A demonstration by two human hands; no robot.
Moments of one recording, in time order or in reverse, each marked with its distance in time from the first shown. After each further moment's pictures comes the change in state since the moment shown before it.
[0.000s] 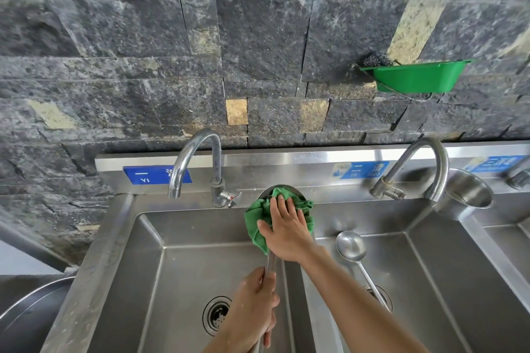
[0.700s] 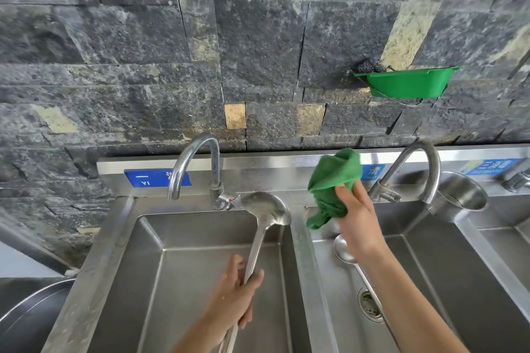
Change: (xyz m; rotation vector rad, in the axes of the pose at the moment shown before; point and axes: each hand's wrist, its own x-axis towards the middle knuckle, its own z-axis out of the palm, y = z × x) left_hand 0.005 -0.001 -0.031 0.124 0.046 0.086; right_hand -0.071 0.051 -0.097 1.320 0.466 -0.015
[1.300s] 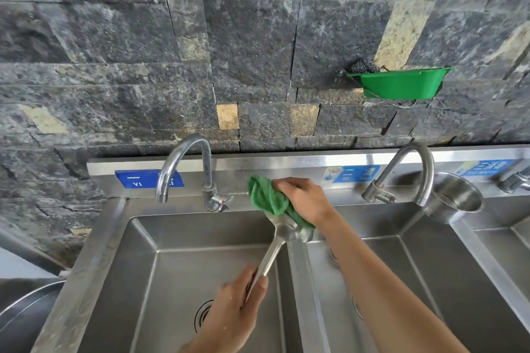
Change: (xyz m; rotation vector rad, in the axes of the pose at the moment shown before) left_hand -0.017 0.010 0.016 0.331 0.028 0.476; right_hand 0.042 -0.010 0.047 -0.715 -0.284 0.101
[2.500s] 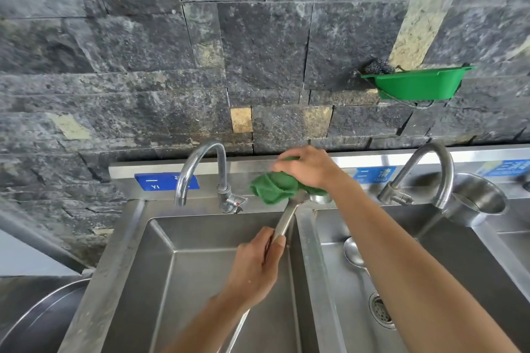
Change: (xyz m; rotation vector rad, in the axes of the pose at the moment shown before) left_hand 0.057 0.018 -0.013 0.096 0.126 0.054; right_hand 0.036 -0.061 -0.022 -0.304 -0.051 -0.044
